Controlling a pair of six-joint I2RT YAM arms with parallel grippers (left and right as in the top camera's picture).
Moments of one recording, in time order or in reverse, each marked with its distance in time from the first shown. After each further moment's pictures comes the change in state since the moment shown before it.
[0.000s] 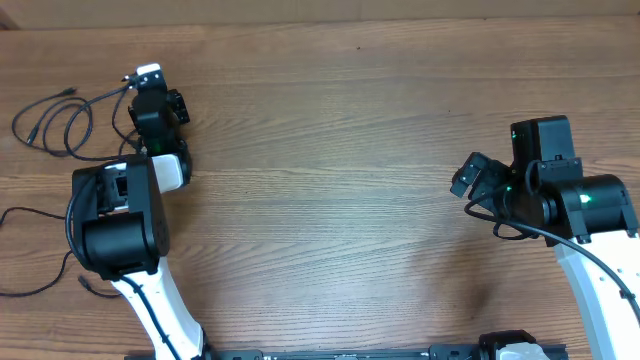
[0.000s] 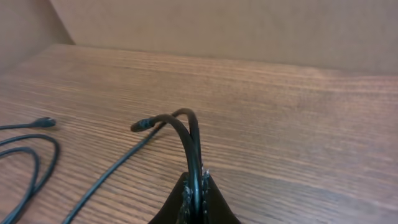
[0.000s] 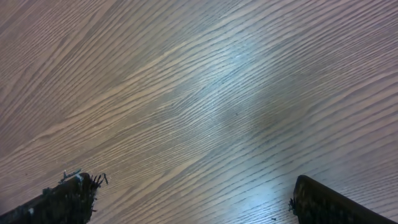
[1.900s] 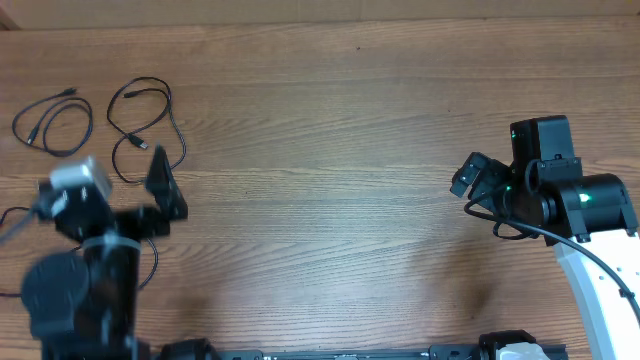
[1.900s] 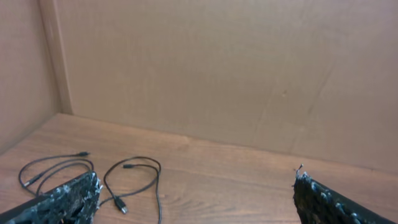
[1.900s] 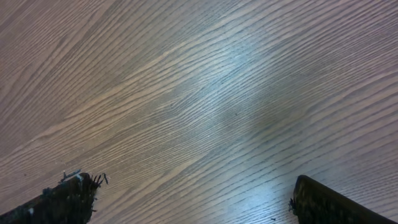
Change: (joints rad) left arm -0.028 -1.582 -0.120 -1.235 0.270 -0.201; right arm 0.000 0.003 0.000 0.001 0.003 0.000
